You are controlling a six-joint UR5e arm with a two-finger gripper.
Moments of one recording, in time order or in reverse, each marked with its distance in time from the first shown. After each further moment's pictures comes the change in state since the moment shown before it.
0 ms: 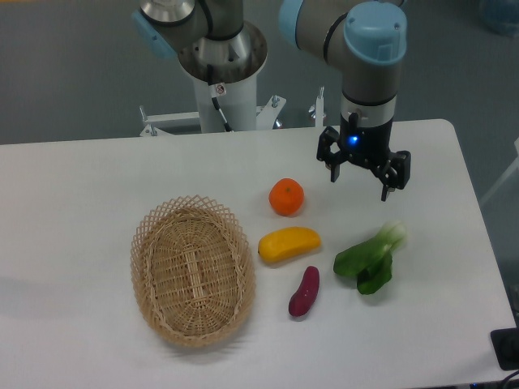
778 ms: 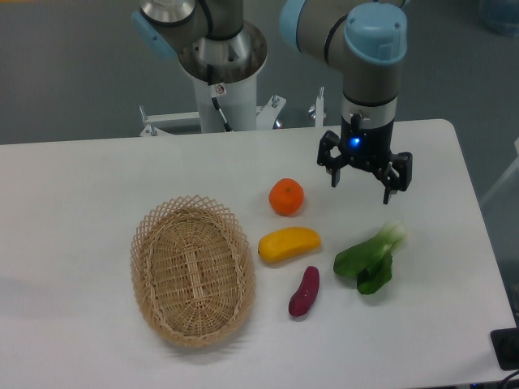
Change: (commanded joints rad) arm 0.005 -0.005 -0.012 0.037 -0.031 -0.058
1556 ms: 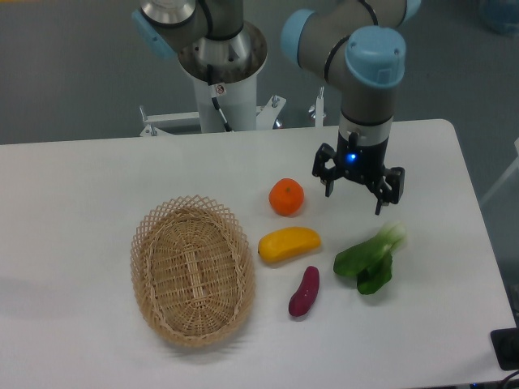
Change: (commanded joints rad) arm 0.001 -0.145 -0.003 0.158 0.002 0.020
